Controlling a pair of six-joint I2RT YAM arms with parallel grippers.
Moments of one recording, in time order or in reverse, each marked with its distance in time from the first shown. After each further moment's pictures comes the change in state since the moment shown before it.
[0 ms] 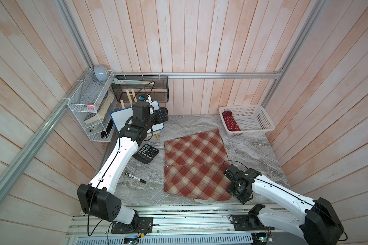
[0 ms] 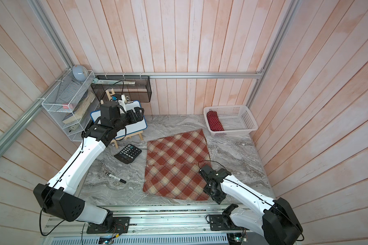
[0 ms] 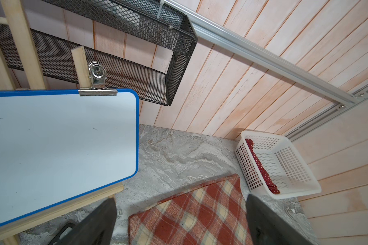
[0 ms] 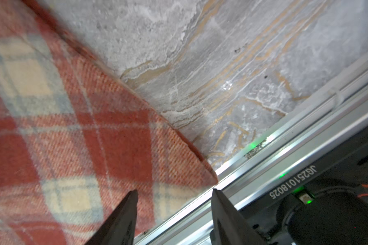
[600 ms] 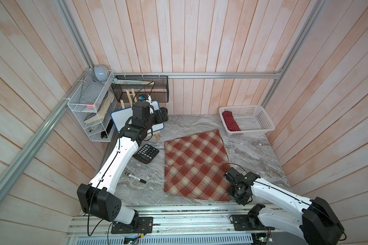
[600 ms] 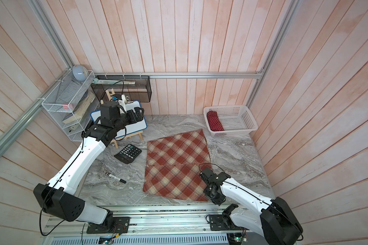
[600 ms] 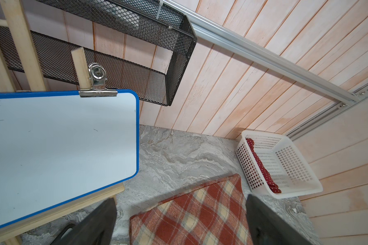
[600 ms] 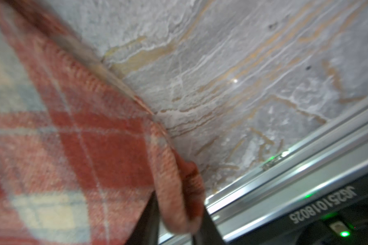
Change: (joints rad) left arm 0.000 0.000 0.000 0.001 0.000 0.007; right arm -0.003 -0.003 -0.091 0.111 -0.051 -0.027
